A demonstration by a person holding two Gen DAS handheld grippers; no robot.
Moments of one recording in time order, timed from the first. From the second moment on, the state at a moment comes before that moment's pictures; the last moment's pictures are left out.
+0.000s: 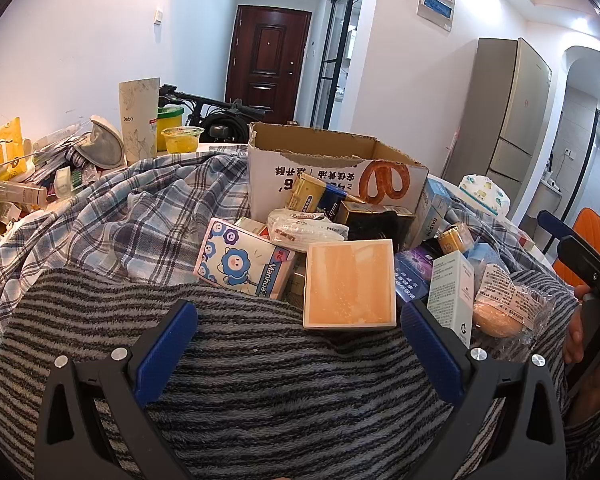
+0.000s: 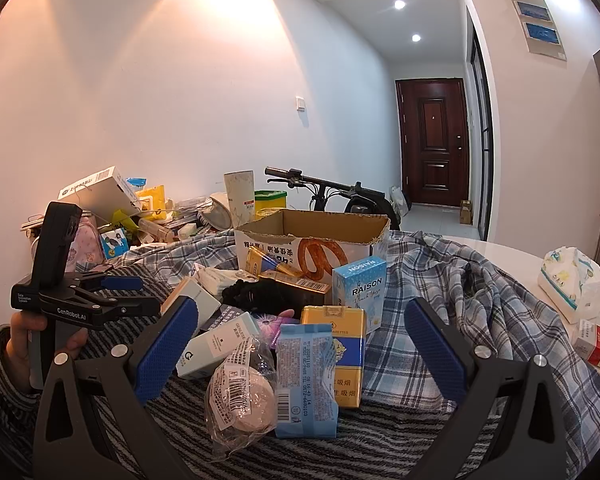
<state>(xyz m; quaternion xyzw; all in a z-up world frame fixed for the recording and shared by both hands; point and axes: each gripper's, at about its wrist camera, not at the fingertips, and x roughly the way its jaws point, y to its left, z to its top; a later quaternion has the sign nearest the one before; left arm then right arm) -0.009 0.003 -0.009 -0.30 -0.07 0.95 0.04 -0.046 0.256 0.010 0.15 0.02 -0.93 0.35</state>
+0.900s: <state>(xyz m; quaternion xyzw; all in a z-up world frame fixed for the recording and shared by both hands) -0.010 0.004 -0.007 -0.31 -0.07 0.95 0.04 -0.047 0.253 0.008 0.16 0.03 -0.92 0.35</state>
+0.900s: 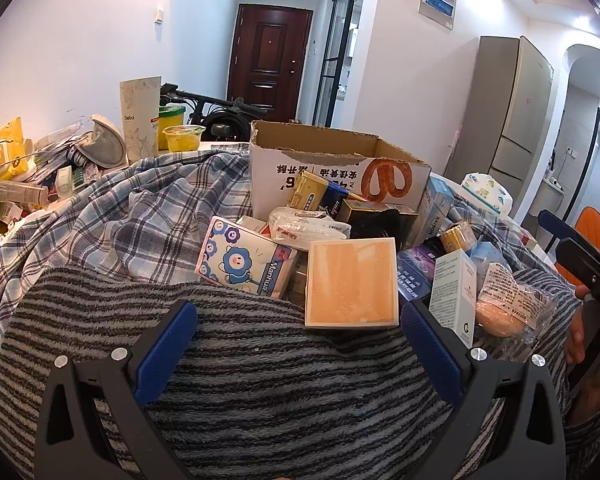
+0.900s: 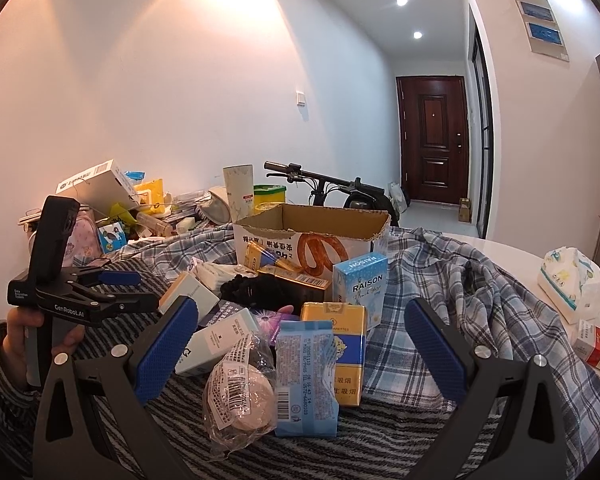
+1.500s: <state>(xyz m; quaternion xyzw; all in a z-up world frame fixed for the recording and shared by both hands) -0.011 -0.010 -0.001 -0.33 -0.09 0.94 0.08 -0.047 0.251 0.009 0.16 0.03 -0.92 0.35</state>
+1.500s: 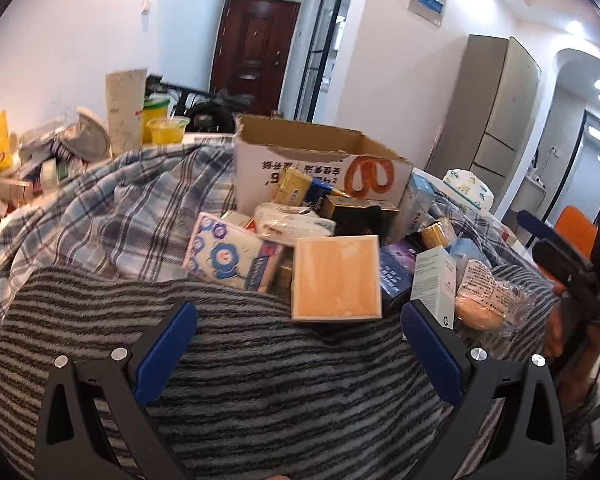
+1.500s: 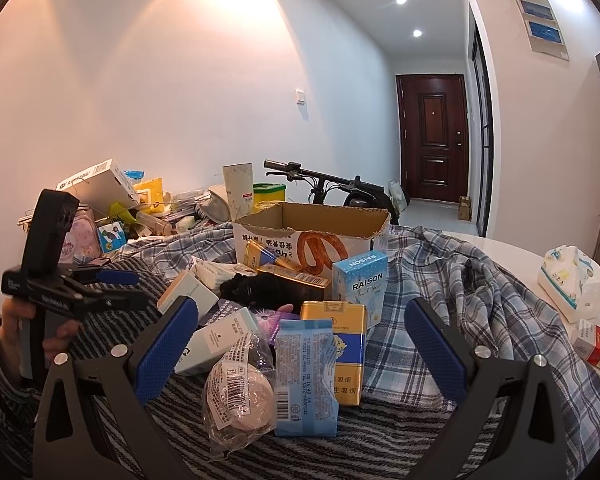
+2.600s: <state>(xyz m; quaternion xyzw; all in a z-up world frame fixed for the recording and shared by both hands) -0.129 -0.020 -0.031 -0.45 0.09 0.88 0.13 -0.050 0.252 0.010 0.16 0.02 -0.92 0.35</state>
